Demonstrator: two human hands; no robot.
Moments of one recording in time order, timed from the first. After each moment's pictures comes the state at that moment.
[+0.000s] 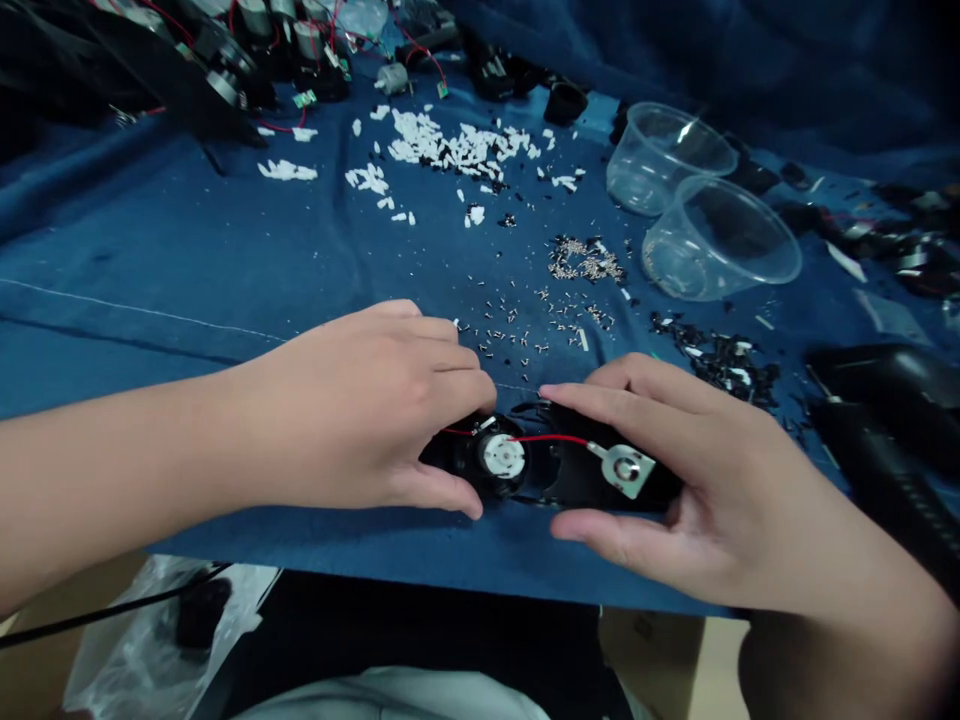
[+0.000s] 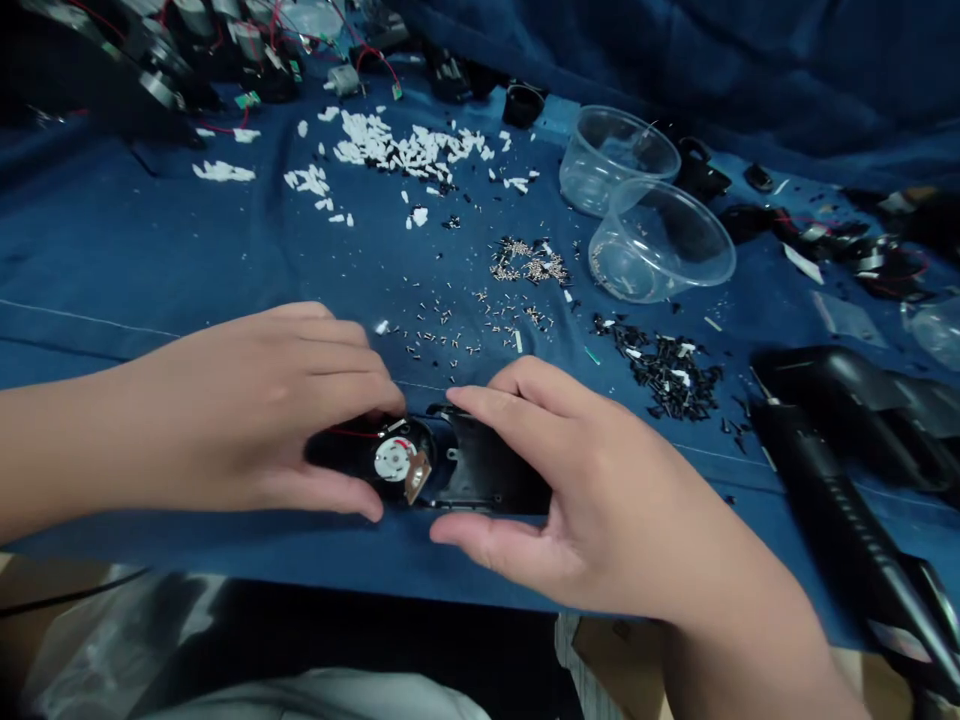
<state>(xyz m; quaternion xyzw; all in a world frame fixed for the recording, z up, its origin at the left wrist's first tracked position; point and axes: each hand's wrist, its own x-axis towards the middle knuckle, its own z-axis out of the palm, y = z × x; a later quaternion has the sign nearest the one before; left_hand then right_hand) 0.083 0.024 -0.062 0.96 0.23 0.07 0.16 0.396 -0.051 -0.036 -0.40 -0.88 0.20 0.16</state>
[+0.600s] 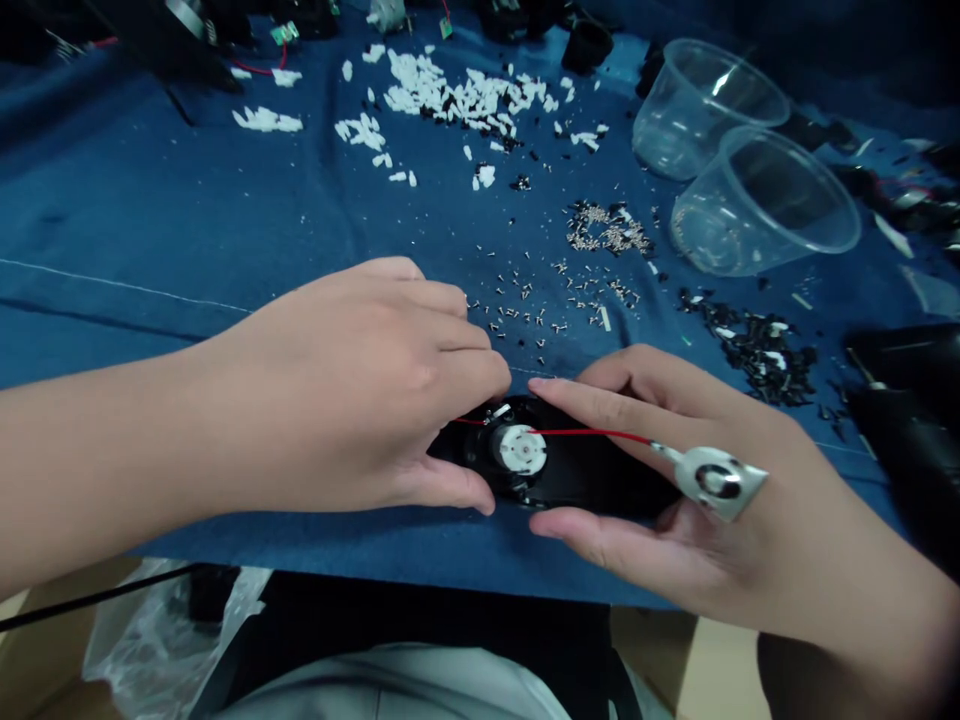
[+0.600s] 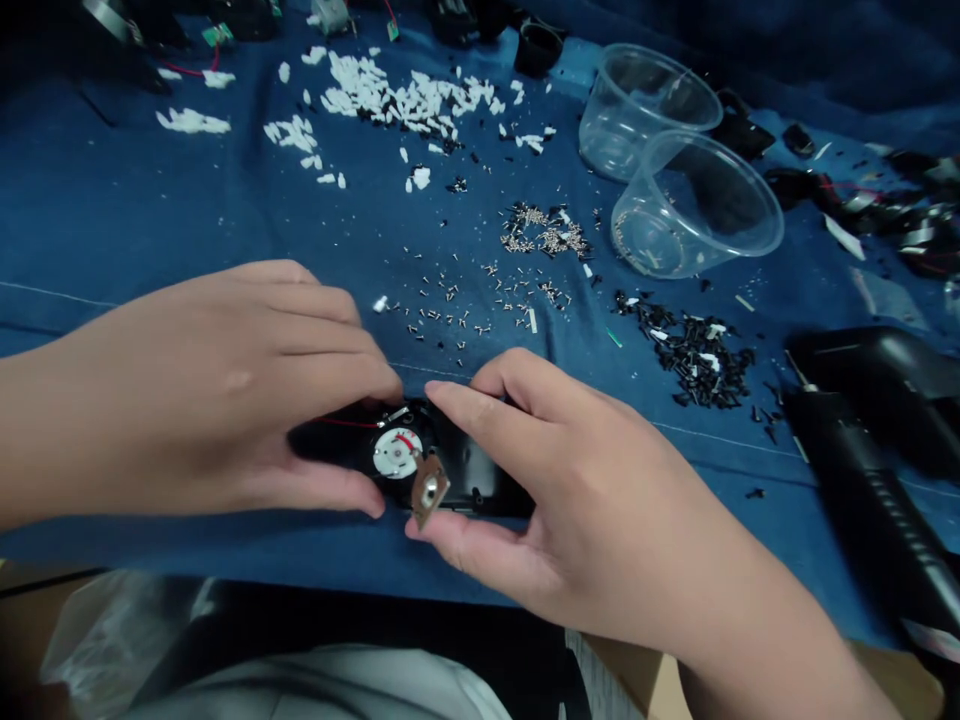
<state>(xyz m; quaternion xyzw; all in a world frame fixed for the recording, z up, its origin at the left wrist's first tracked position) 0.087 0.023 -0.060 0.96 0.21 0.09 0.13 0.384 -0.060 -0.044 -0.43 -0.86 0.21 0.15</state>
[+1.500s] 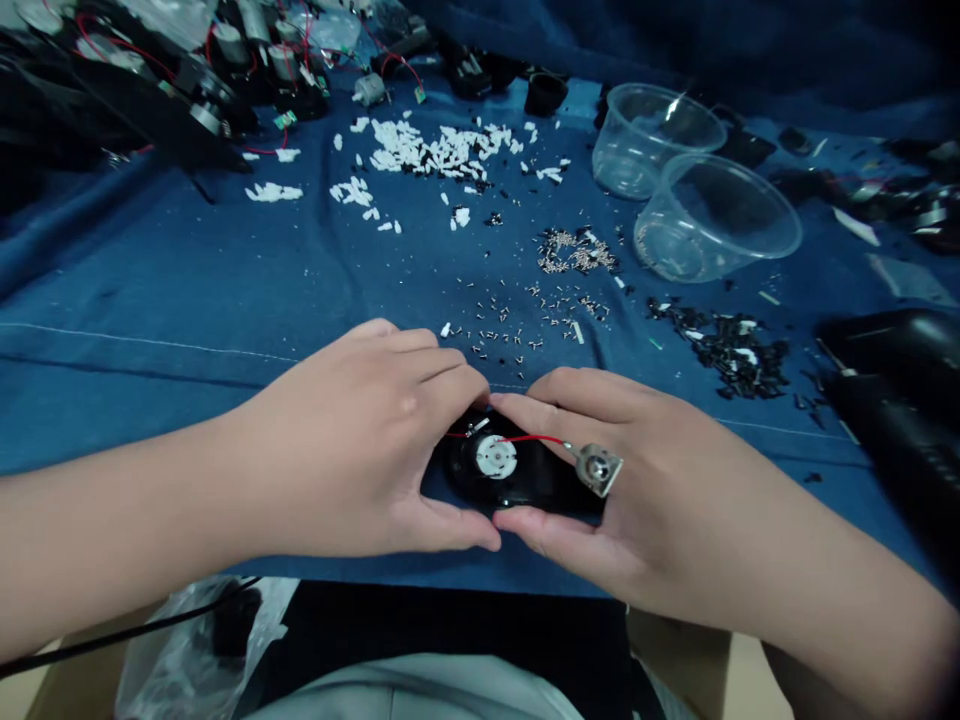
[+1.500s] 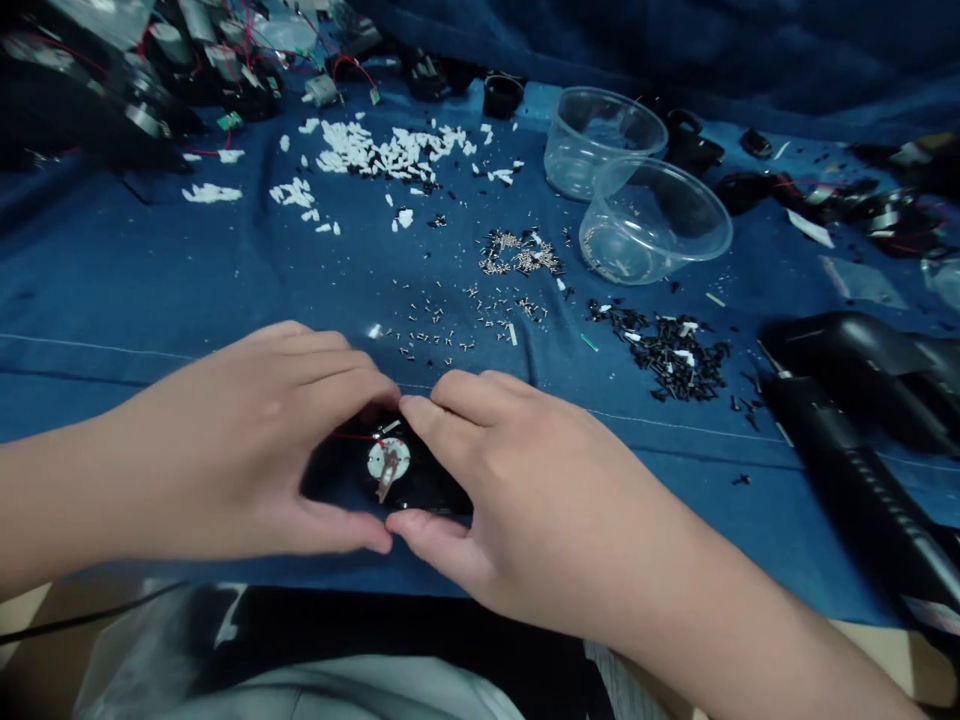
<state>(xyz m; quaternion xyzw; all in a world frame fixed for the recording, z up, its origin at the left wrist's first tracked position) 0.091 0.007 -0.052 0.95 0.26 0.08 0.15 0.361 -0.054 -0.035 -0.42 -0.88 0.19 0.12</state>
